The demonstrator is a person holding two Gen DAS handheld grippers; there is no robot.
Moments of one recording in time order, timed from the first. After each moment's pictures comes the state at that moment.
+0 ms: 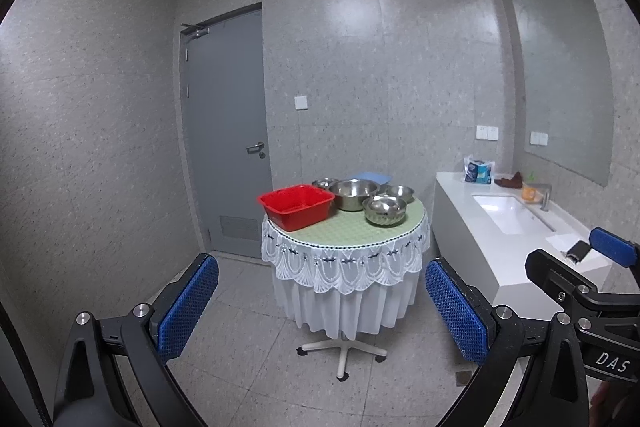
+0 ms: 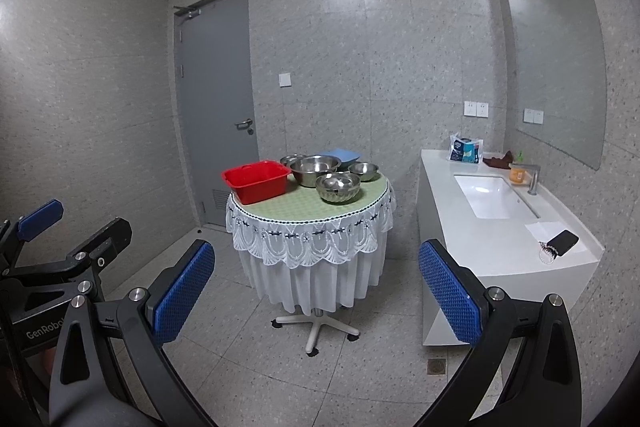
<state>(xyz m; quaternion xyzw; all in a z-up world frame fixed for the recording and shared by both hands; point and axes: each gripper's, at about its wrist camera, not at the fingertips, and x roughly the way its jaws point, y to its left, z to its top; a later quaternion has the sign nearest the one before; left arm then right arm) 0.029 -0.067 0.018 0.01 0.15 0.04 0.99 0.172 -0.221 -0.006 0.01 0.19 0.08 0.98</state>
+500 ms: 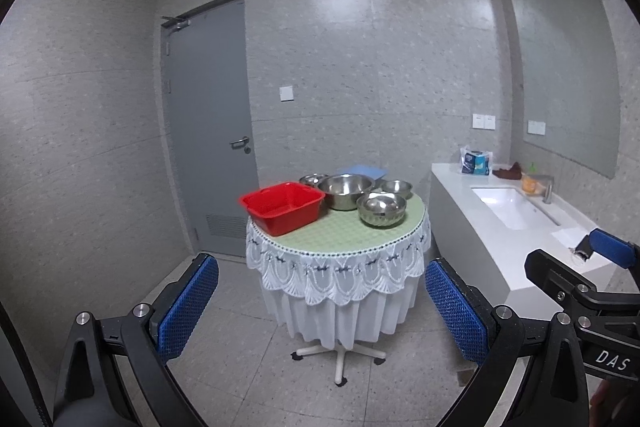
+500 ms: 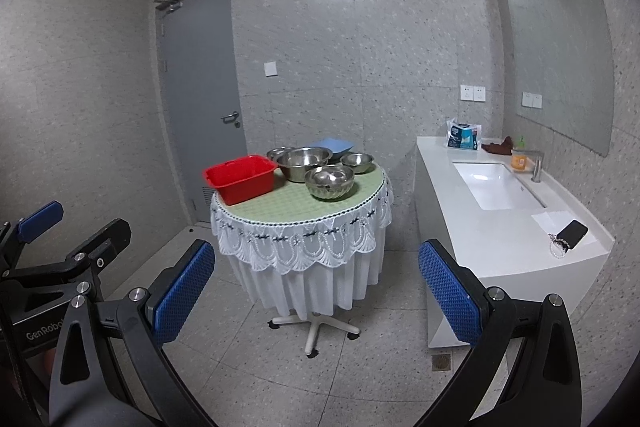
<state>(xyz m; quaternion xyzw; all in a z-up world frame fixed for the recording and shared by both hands) 0.153 -0.043 0.022 0.02 0.17 0.01 0.99 0.253 -0.215 -0.021 0.03 0.21 0.06 0.98</state>
